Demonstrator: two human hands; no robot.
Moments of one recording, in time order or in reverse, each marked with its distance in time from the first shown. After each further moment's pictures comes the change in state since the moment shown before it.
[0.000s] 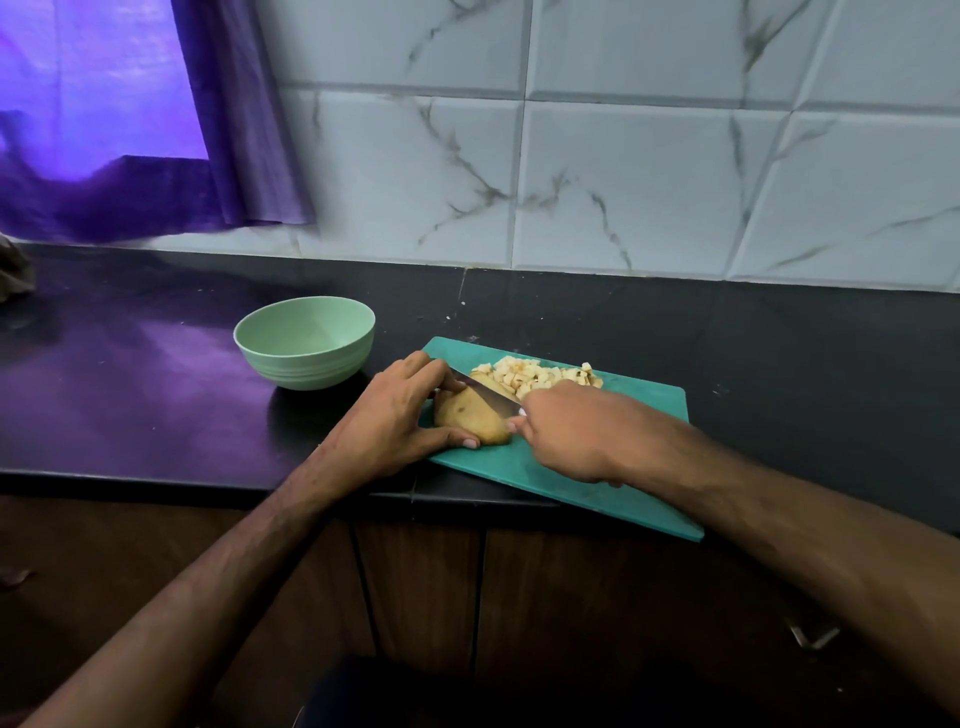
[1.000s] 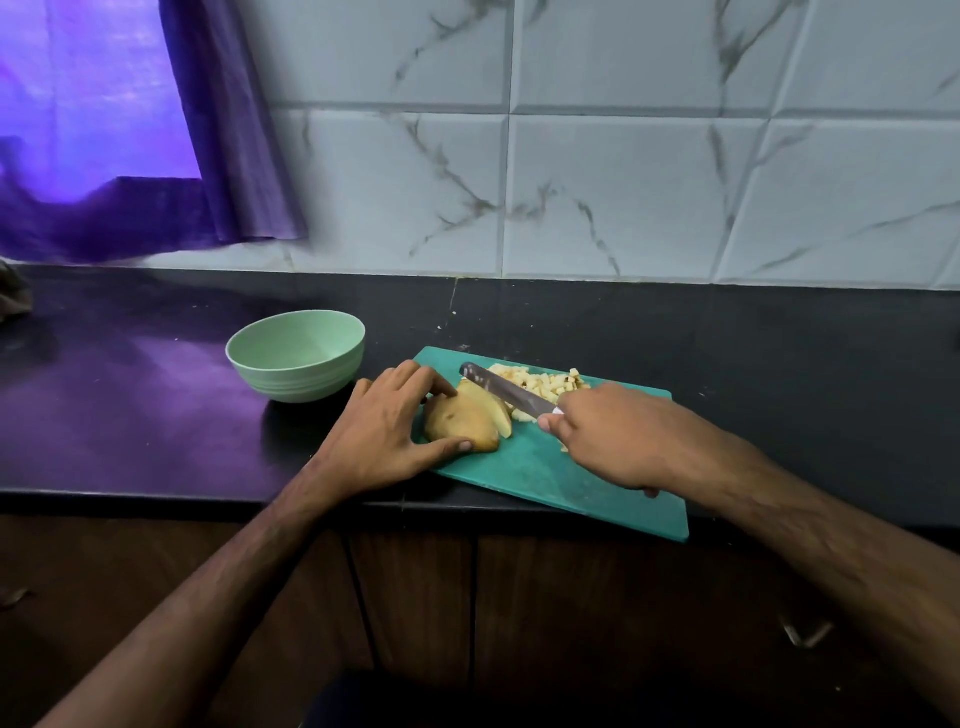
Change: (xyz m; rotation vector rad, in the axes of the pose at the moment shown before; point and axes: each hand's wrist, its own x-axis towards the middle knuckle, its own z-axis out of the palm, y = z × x) left_hand -0.004 0.007 0.000 0.217 -0.032 -0.092; right_hand -0.028 0.022 -0.007 0.046 0.066 0.134
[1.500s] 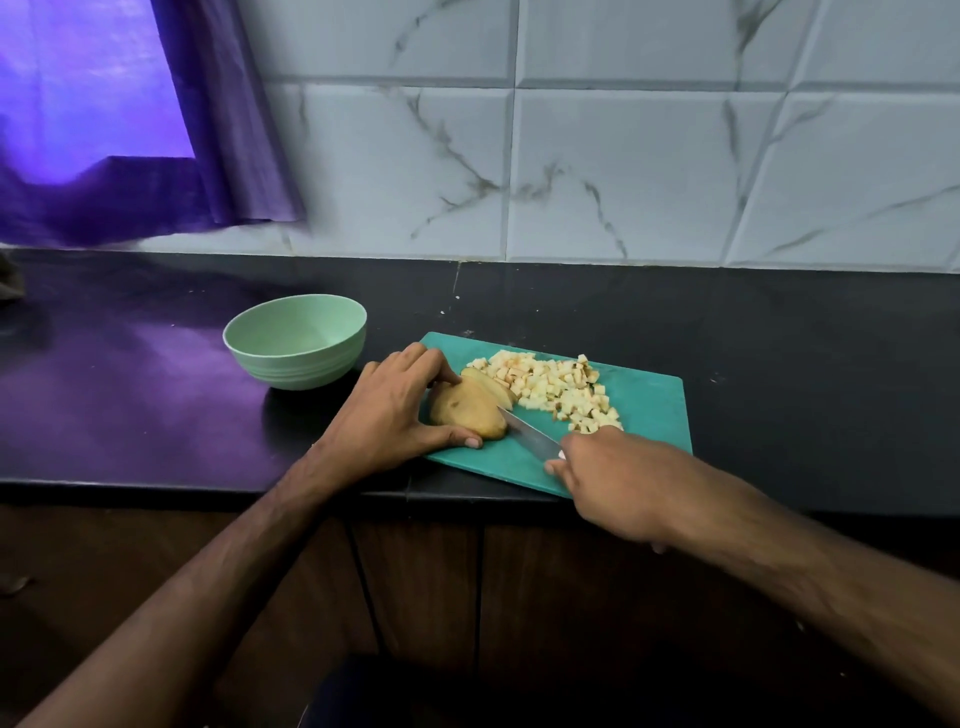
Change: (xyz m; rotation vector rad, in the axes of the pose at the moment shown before) left_hand 0.008 -0.005 0.003 -0.049 -0.009 0.018; right_hand -0.011 -0.006 0.033 0.017 -0.170 -0.026
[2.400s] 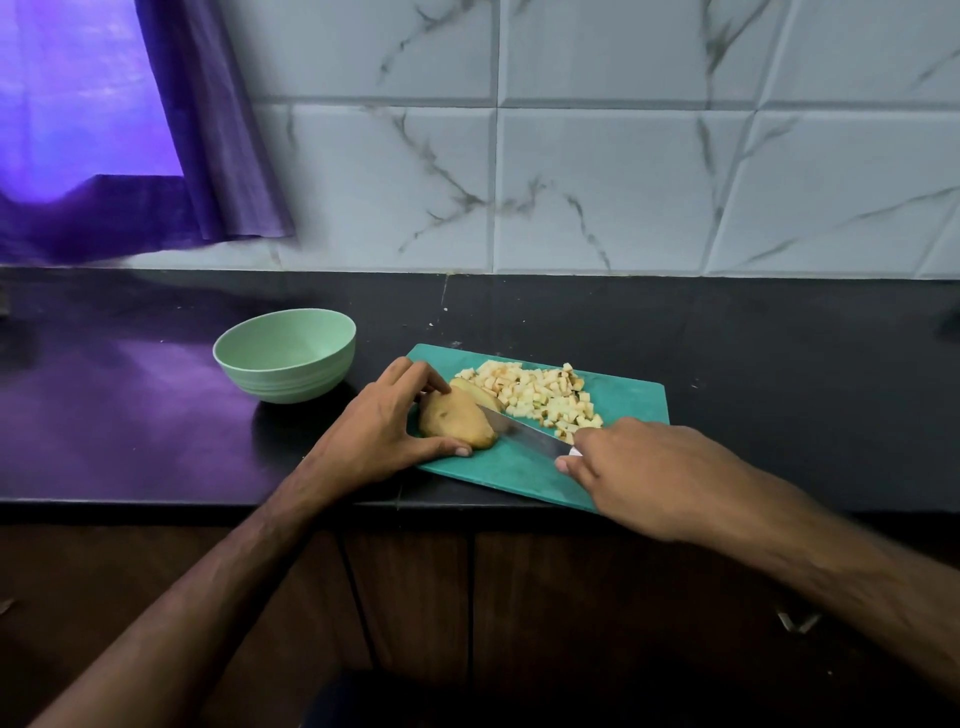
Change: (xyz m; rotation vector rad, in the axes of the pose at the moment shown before) left_hand -0.002 0.002 0.000 -0.197 -0.021 -0.007; right_hand -0.022 0.009 -0.017 -0.131 0.052 0.013
